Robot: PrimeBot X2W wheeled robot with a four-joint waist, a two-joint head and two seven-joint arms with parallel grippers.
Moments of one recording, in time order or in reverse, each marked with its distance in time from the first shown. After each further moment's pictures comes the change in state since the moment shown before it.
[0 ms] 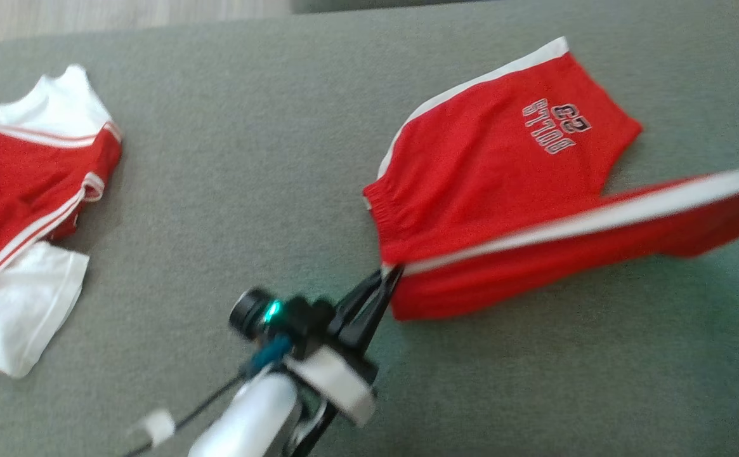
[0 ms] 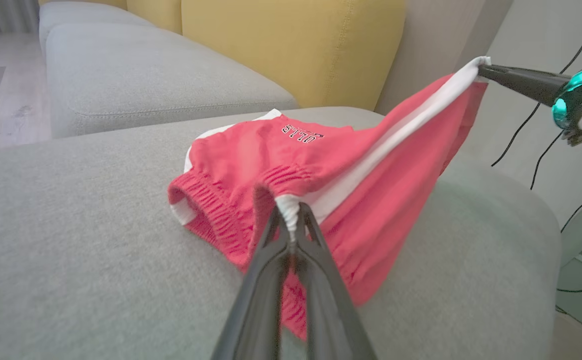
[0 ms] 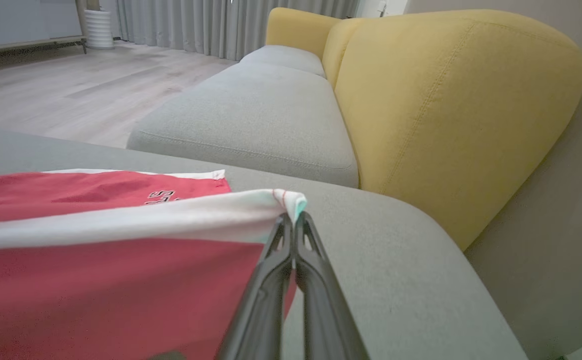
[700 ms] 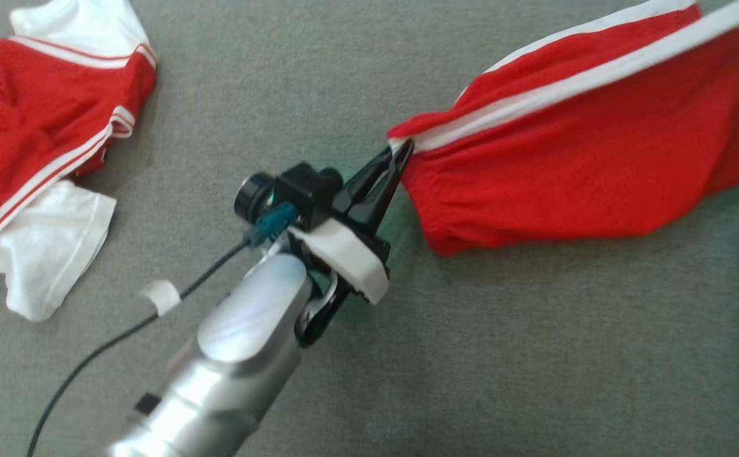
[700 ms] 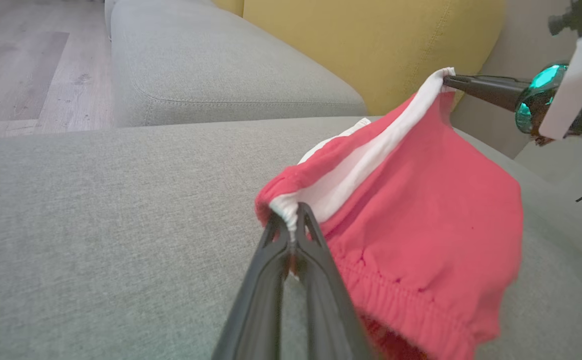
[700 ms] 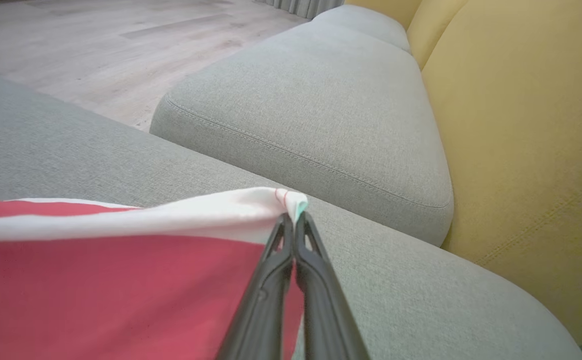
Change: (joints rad) left arm -0.364 -0.092 -0.016 0.239 -0.150 -0.018 0.008; right arm -0.649 -0.152 0.388 0.434 0.045 0.000 0.062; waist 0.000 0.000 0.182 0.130
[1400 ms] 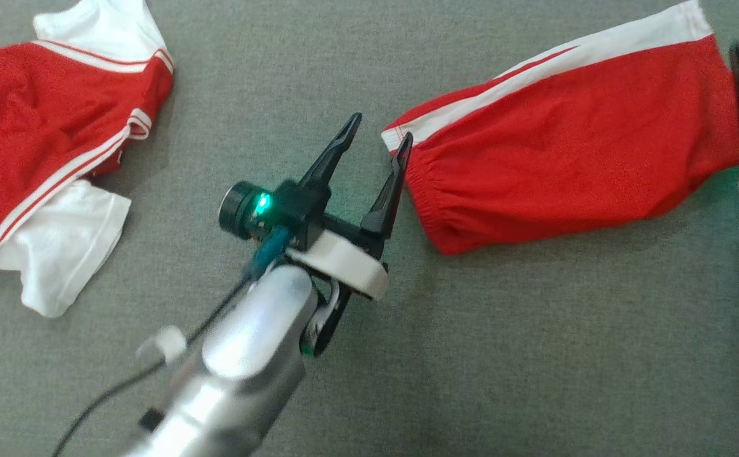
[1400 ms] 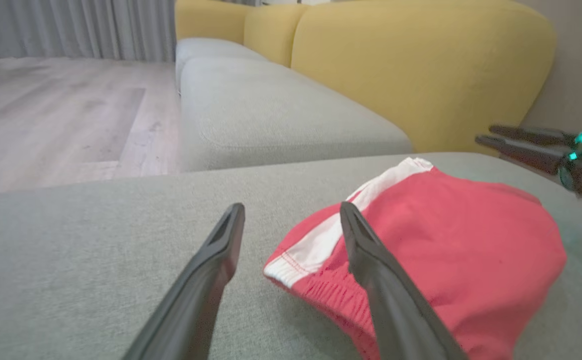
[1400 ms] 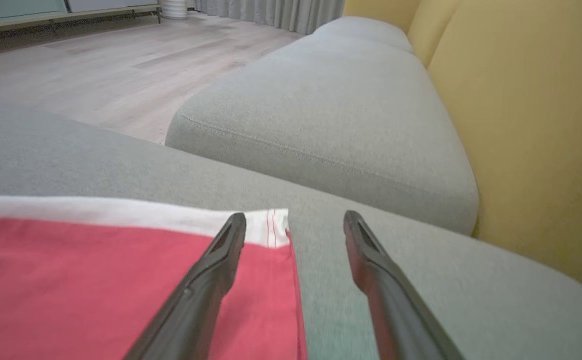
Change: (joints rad) left arm -0.004 -0.006 -0.022 0.018 0.000 0.150 -0.126; right arm -0.061 0.015 0.147 0.220 0.129 0.000 -0.211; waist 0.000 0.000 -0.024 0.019
